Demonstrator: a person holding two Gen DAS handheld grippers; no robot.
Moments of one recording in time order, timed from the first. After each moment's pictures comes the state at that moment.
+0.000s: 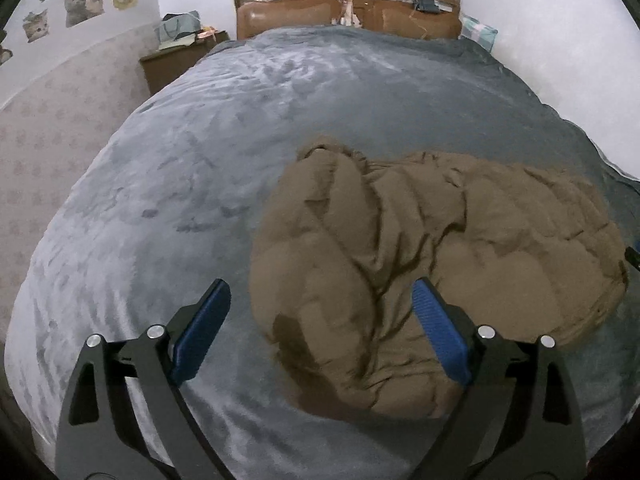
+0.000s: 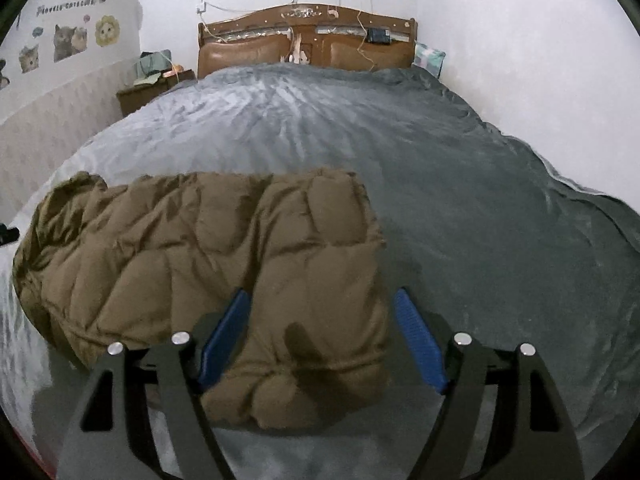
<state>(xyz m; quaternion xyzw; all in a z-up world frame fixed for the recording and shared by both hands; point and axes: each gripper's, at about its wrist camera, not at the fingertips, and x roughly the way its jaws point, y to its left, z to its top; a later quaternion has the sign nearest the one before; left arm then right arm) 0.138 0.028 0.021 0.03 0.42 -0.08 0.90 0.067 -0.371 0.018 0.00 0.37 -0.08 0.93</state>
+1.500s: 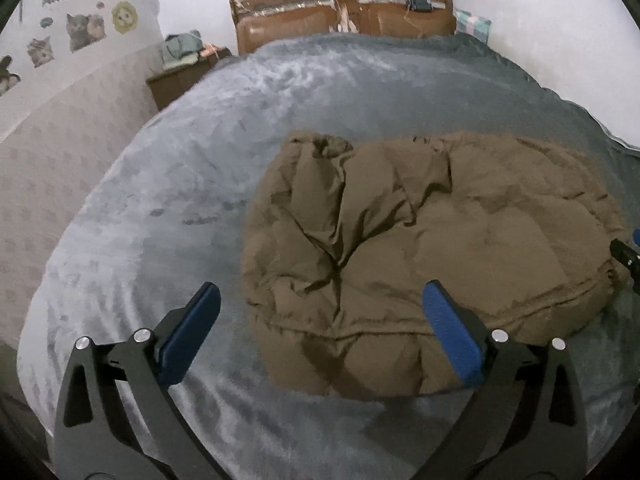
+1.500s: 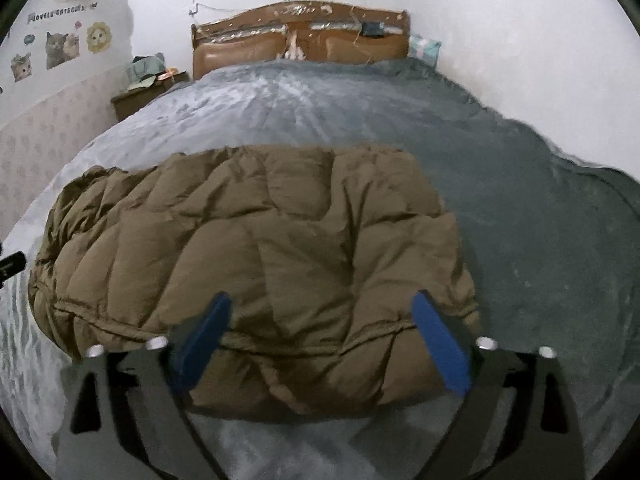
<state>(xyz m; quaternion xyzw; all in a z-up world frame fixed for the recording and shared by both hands) 0.105 -0.002 0.020 0.07 0.39 -0.05 0.92 0.041 -0.296 -0.014 0.02 0.36 -0.11 0.93</state>
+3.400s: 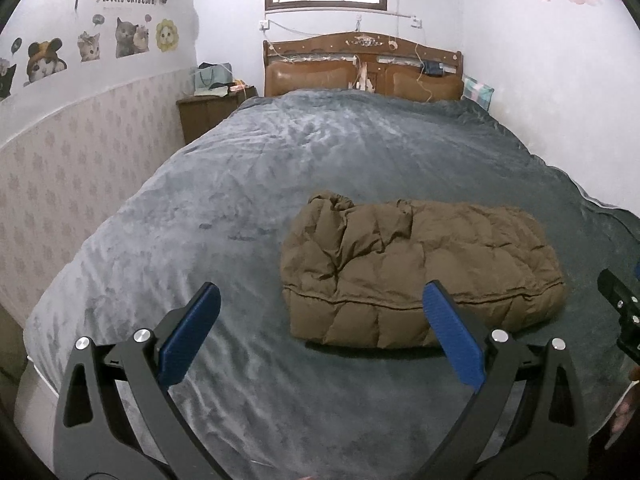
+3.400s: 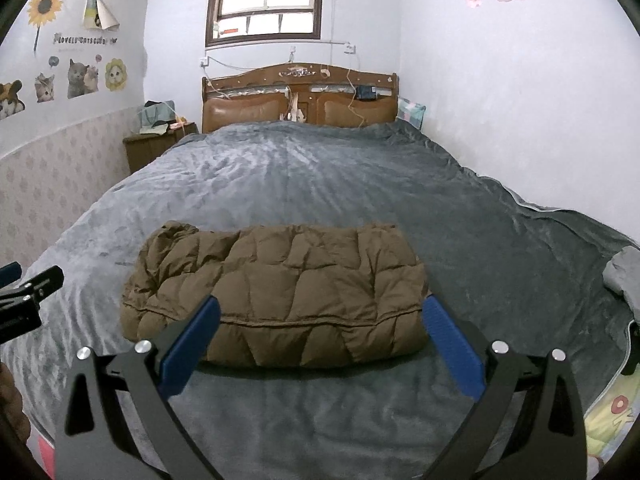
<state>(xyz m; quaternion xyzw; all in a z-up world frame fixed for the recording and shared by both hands) -0.020 0.048 0.120 0.01 0.32 -0.05 0.95 -0.078 -0.199 0.116 0.00 0.27 -0.12 0.95</state>
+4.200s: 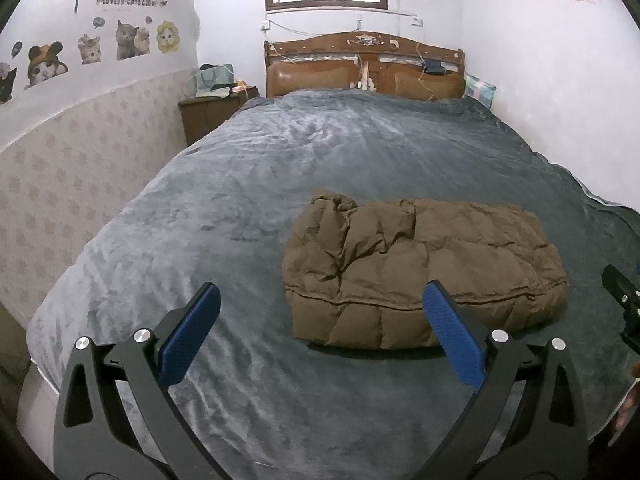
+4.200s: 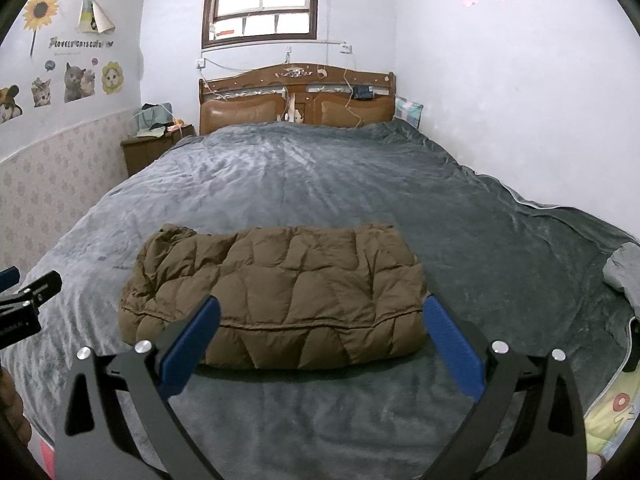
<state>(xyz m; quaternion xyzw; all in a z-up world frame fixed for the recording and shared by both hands) -0.022 0.042 0.119 0.01 0.32 -0.04 0.95 -0.079 -0.200 0.119 0.01 0.27 -0.13 0.95</state>
